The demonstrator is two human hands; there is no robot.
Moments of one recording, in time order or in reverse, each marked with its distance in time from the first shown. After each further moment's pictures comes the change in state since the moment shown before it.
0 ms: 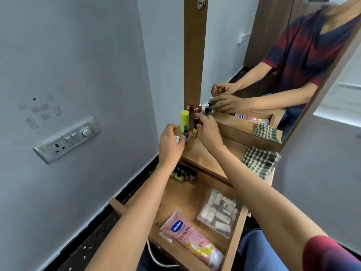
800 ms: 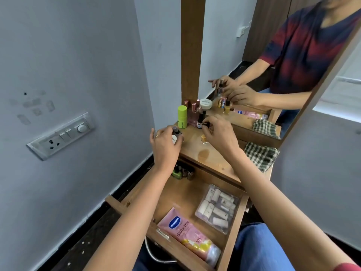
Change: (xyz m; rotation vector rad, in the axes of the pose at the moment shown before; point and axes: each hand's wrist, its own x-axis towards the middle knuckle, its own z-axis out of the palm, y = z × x) left_hand -0.019 -0.005 -0.004 0.207 0.160 0.170; right_hand -0.028 0.013 -0.041 -0.194 0.085 -0.227
